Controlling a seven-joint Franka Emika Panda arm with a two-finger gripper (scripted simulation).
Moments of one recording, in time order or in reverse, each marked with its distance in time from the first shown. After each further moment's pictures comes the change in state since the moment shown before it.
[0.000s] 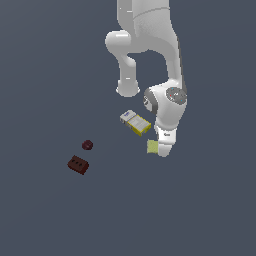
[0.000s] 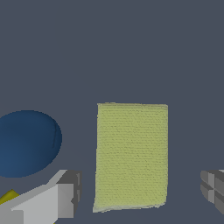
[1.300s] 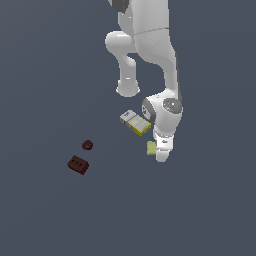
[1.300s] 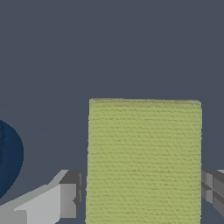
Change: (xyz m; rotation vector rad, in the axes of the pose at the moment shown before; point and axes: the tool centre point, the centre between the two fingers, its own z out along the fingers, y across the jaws) arm 0.000 0.008 0.041 -0.021 0.006 -0.002
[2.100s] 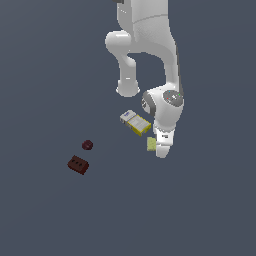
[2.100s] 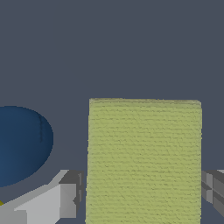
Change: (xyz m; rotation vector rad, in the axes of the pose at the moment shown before) arm -0.005 -0.007 -0.027 0.003 -0.002 -0.001
